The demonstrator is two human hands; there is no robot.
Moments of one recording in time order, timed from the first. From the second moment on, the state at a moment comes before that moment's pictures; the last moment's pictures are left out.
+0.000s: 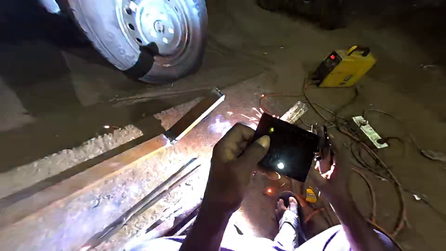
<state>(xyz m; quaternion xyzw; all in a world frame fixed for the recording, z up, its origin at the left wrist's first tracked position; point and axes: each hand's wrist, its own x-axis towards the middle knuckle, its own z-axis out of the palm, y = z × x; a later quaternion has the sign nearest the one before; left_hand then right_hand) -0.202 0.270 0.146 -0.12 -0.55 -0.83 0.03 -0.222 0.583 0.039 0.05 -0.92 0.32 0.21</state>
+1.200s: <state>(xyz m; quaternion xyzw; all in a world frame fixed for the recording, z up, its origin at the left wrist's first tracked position) -0.204 0.274 0.144 -0.10 -0.55 -0.83 0.03 -0.214 0.567 0.058 0.04 -0.93 0.32 0.17</state>
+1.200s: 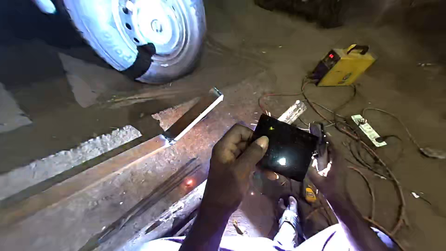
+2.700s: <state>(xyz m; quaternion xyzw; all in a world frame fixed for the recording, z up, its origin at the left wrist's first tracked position) -0.200 0.271 0.145 -0.11 -0.57 -0.81 0.02 -0.231 0.575 0.043 0.08 -0.92 0.29 0.24</state>
